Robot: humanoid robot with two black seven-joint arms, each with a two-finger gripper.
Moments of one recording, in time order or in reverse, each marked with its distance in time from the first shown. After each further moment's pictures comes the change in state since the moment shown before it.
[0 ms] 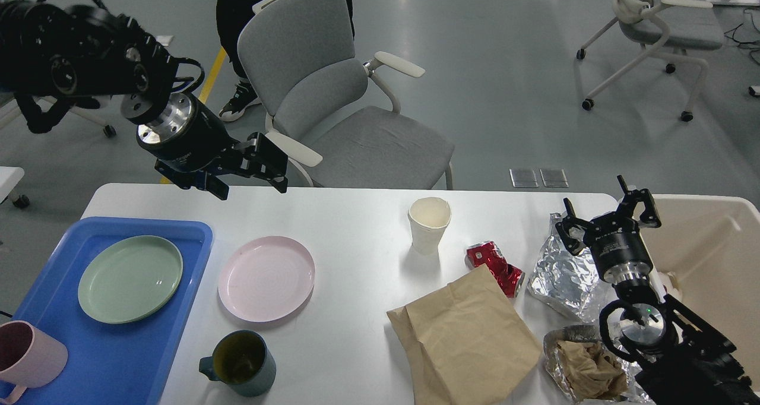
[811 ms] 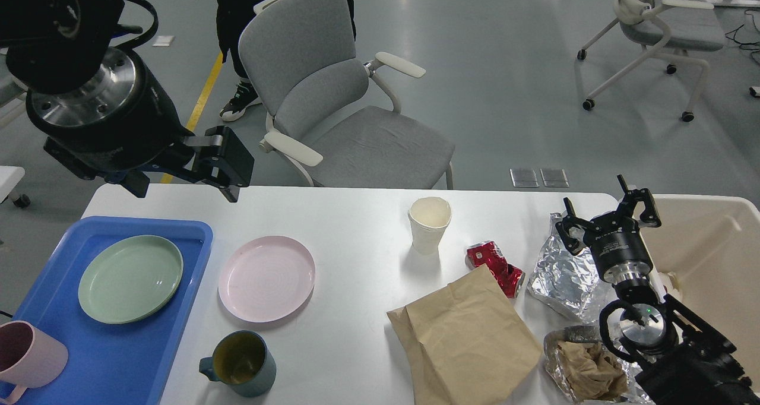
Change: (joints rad) left arm -0.663 -0.157 0.190 -0.507 -0.187 -0.061 0.192; right arm 0.000 0.000 0.000 0.000 0.000 -0.001 0.000
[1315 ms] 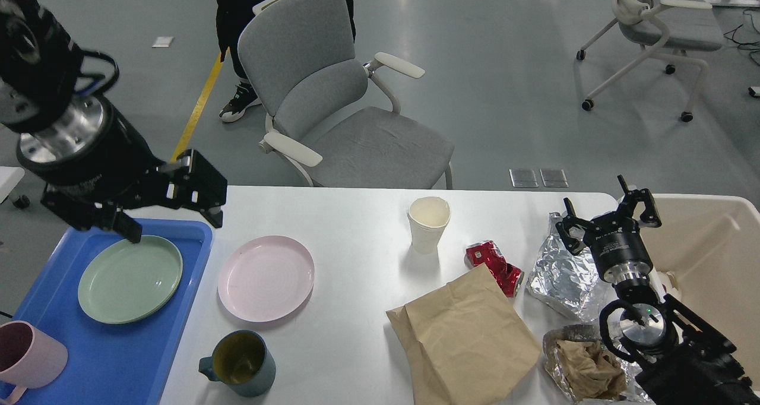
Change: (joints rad) left arm 0.318 0.192 0.007 0.049 0.001 0.046 0.007; right arm 0.000 0.000 0.000 0.000 0.000 0.001 0.000
